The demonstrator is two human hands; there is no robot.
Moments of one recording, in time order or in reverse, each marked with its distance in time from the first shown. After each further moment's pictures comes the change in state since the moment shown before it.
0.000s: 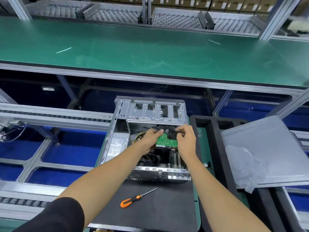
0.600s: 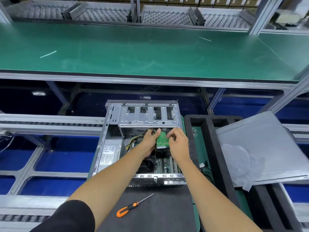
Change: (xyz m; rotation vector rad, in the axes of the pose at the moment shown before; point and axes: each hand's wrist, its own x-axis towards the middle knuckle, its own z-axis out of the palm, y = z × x) left_hand 0.020 0.006 0.027 -0.305 -0.009 -0.002; right_hand 0.002 0.004 0.005 -0.019 -0.072 -0.023
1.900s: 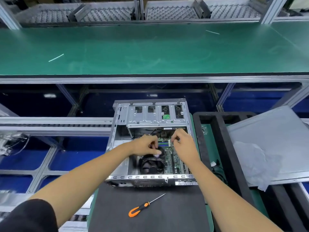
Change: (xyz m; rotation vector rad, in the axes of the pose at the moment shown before) left_hand -0.017 0.032 -0.093 1.326 -0.495 0.320; right_hand -0.001 0.000 0.006 -0.162 -0.207 -0.016
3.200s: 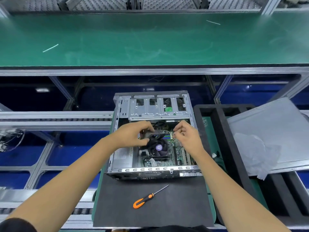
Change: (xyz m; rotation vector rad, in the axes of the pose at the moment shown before) left_hand -0.059 -0.012 -0.040 0.150 0.237 0.175; right_hand -0.006 -0.010 -0.004 0.238 -0.038 0.093
